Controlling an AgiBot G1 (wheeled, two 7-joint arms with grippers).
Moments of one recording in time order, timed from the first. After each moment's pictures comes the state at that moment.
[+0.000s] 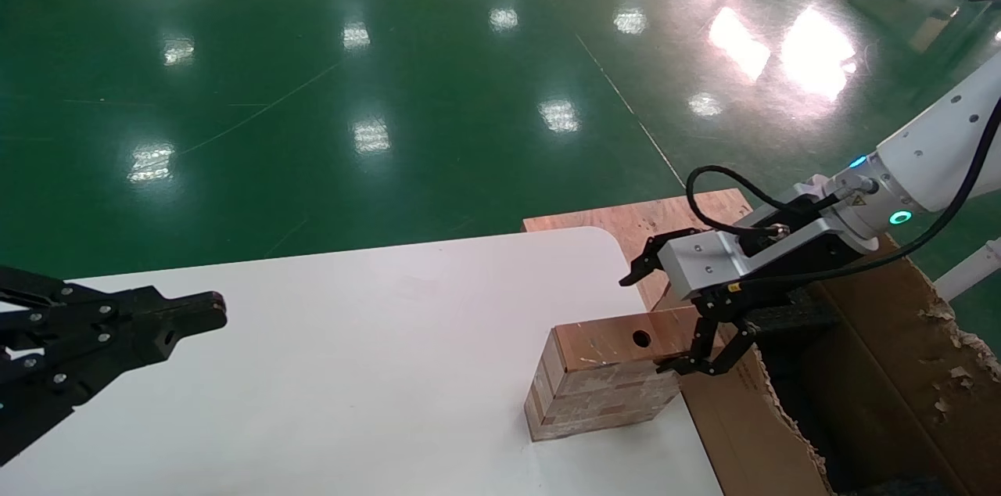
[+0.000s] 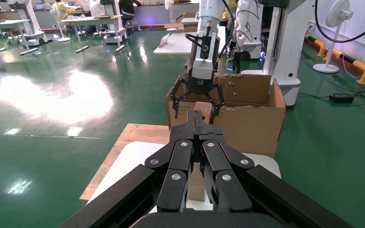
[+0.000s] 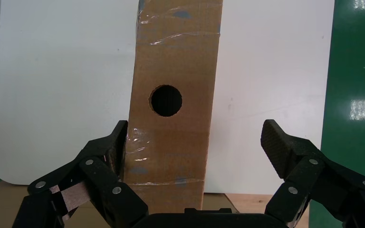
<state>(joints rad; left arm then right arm) -1.08 0.60 0.31 -1.28 0.71 1.48 -0.17 1.96 -0.69 -1.50 0.61 -1.15 -1.57 -0.38</state>
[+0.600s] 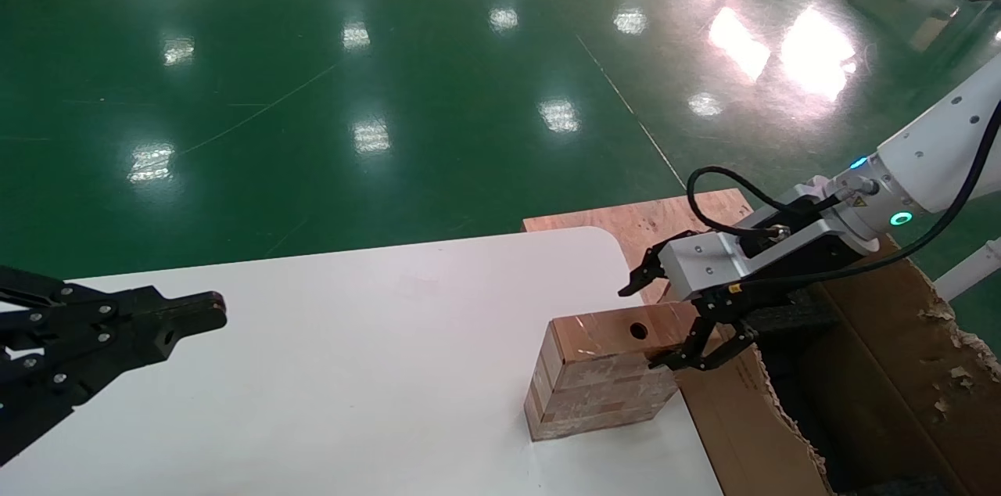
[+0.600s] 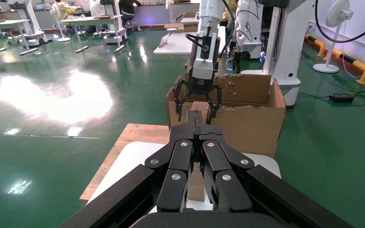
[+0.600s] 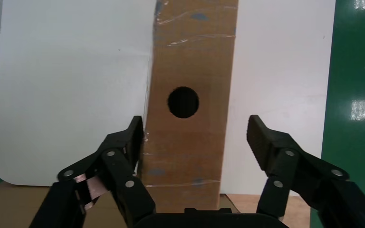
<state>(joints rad) -1.08 0.60 0.31 -1.28 0.71 1.48 -0.17 1.95 -0.69 -1.50 0.61 -1.15 -1.57 -0.38</state>
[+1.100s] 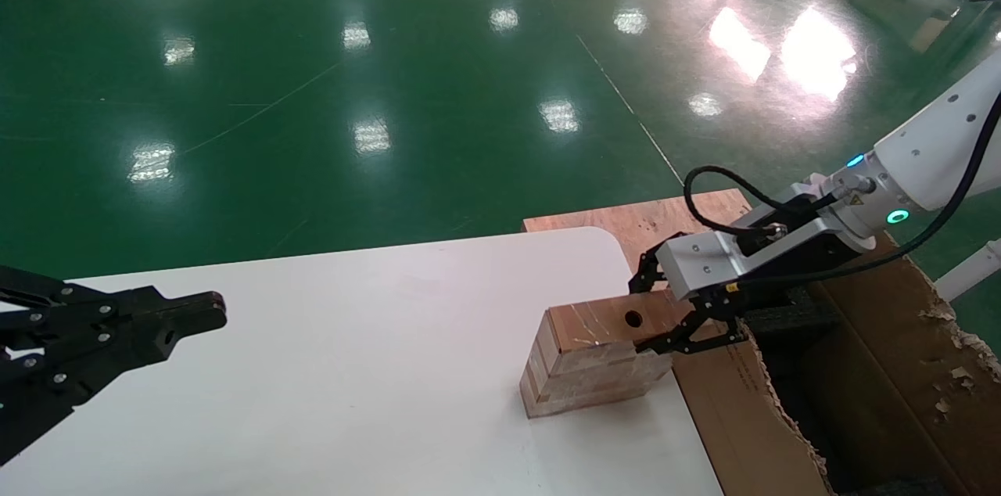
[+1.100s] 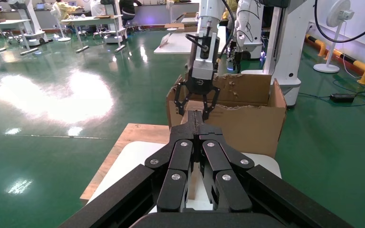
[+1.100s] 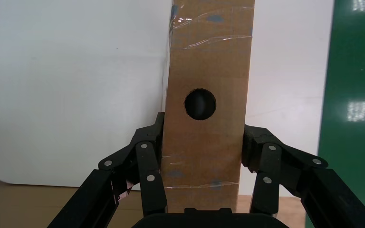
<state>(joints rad) -1.08 0.60 0.31 -1.28 0.71 1.48 -0.17 1.97 -0.69 -1.51 0.61 -1.15 -1.57 -0.37</state>
